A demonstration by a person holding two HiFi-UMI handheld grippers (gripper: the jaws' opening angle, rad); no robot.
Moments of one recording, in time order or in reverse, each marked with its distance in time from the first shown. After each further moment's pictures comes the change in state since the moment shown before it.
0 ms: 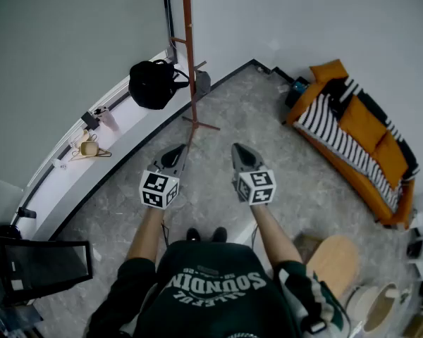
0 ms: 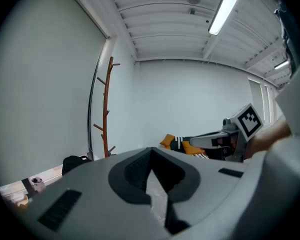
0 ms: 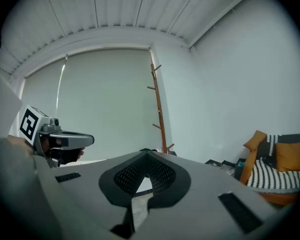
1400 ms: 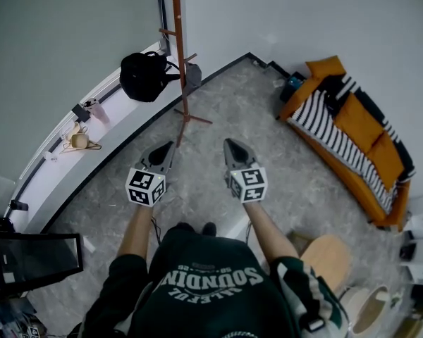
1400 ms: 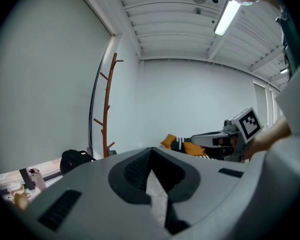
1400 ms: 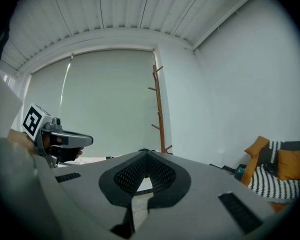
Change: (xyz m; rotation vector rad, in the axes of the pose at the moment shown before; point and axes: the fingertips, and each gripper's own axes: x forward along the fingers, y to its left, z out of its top) left arm 0.019 -0.006 -0.009 -0.046 0.006 0.032; right arm 0.003 -0.028 0.011 -0.072 -0.035 0.024
